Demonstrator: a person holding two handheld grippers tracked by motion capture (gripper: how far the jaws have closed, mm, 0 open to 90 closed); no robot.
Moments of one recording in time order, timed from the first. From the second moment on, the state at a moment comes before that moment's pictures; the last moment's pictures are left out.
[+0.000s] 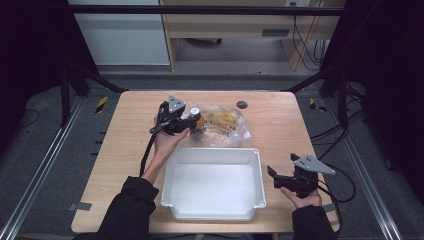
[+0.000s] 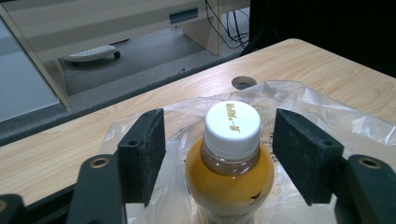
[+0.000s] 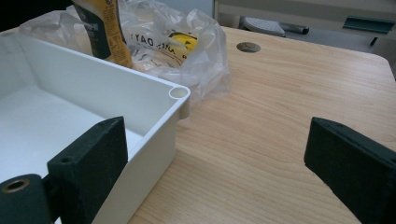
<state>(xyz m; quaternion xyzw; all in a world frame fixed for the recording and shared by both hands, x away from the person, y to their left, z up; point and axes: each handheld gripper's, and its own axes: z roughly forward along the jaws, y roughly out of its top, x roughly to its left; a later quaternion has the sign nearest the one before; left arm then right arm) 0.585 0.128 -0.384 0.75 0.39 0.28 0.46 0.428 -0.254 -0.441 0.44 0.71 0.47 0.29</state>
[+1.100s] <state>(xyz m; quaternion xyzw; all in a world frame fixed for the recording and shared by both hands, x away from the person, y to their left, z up) 0.595 0.116 -0.399 0.74 0.39 0.27 0.47 0.428 -0.254 -0.441 0.44 0.71 0.47 0.29</state>
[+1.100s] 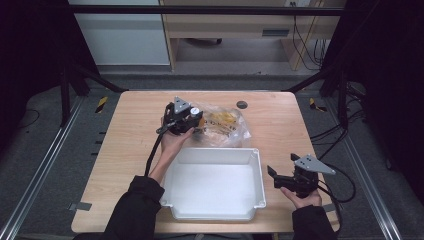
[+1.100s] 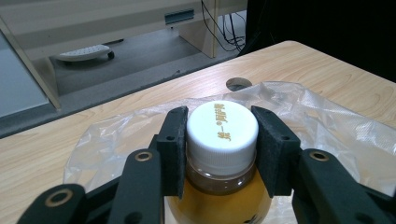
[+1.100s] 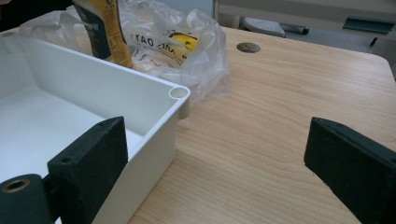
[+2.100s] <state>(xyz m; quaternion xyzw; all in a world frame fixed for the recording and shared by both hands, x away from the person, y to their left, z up) 0.584 0.129 -0.377 0.73 0.40 0.28 0.48 0.428 -0.254 -0.441 0.44 0.71 0.47 0.29</state>
